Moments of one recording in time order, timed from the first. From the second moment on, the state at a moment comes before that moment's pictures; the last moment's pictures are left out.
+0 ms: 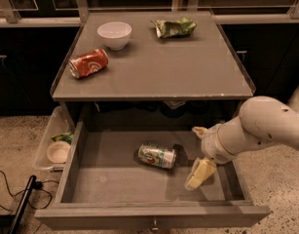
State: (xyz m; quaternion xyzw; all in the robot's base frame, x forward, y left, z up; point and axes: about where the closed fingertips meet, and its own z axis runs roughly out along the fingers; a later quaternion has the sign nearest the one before) arm 0.471 -0.146 0.682 -0.58 0.77 0.14 0.25
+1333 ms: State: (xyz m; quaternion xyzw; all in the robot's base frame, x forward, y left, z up) arm 0.533 -0.086 0.626 -0.56 0.73 0.20 0.35
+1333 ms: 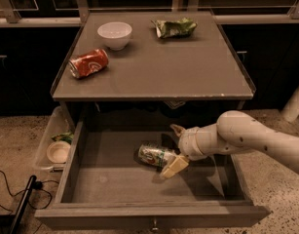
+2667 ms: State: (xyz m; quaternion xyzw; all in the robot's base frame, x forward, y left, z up) arm 0.536 -0.069 0.614 -0.57 0.71 0.21 0.35
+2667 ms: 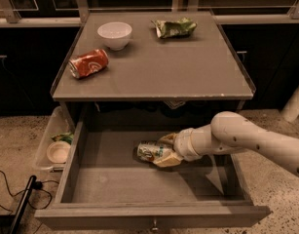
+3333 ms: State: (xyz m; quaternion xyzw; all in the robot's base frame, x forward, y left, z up) arm 0.525 -0.074 0.617 -0.56 0.71 0.22 0.35
